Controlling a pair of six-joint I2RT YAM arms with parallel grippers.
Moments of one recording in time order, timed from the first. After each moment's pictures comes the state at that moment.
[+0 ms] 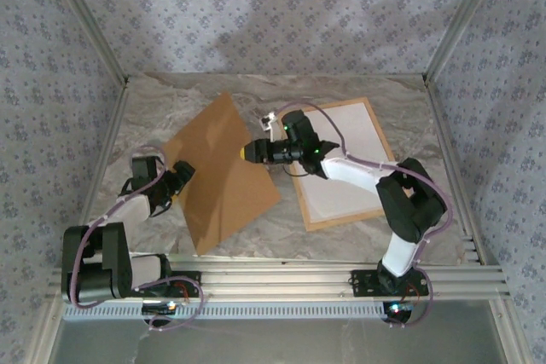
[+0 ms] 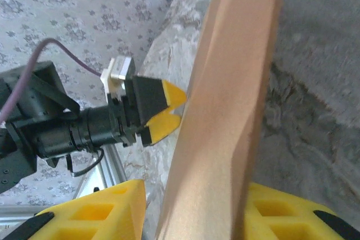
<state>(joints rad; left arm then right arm) 0.06 1.27 0.43 -0.07 0.31 -0.84 0.70 1.74 1.11 0.16 -0.59 0.68</state>
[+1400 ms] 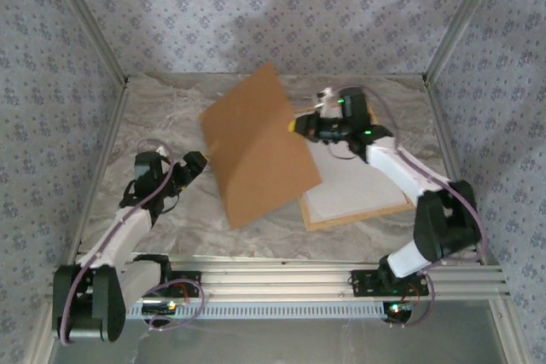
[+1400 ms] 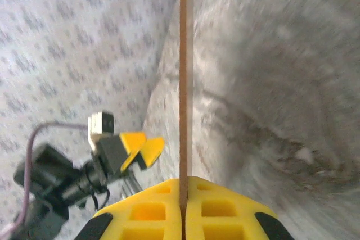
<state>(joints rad) -0.10 0.97 0.44 -0.04 0.34 -0.83 0.29 1.46 1.10 -0.11 -0.78 0.74</state>
